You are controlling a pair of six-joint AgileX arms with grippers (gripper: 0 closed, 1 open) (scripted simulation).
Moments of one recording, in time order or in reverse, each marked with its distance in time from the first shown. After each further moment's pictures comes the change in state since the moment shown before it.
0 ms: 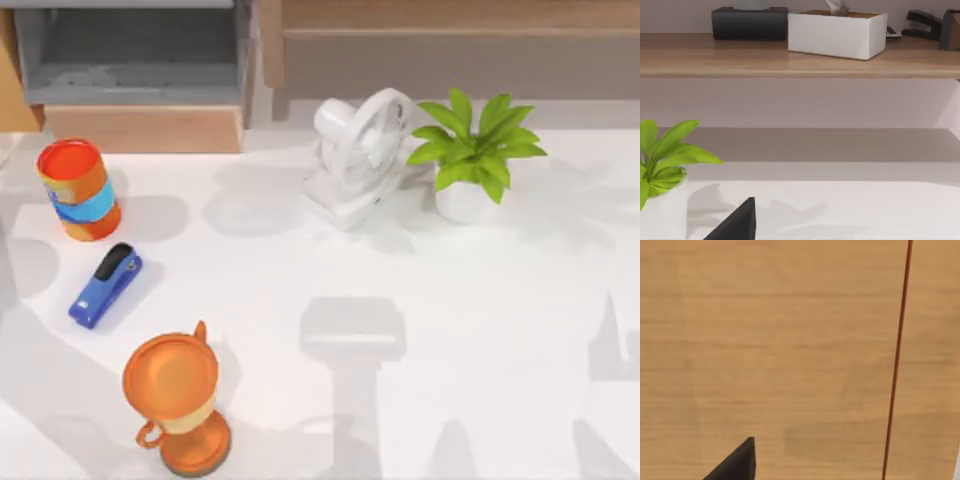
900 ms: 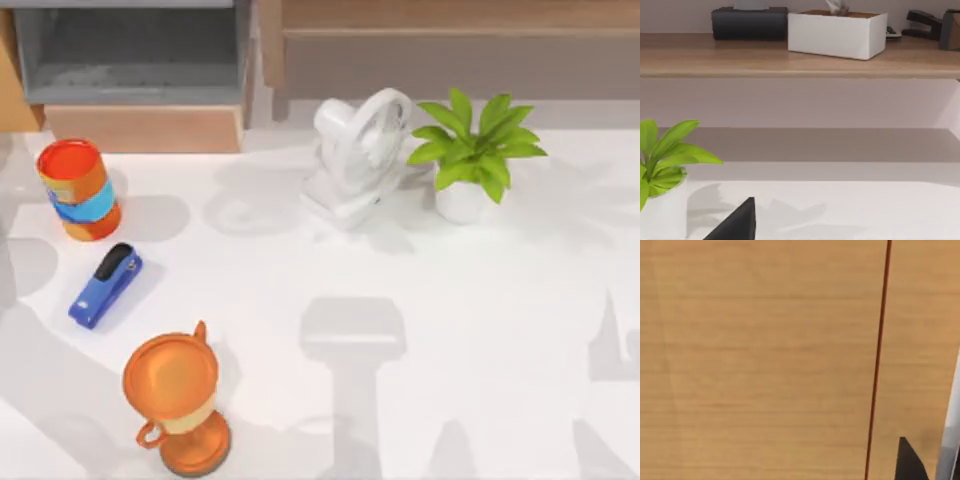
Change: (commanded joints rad) left arm 0.000 0.000 0.000 0.000 0.000 0.000; right arm 0.000 0.000 0.000 0.000 0.000 0.000
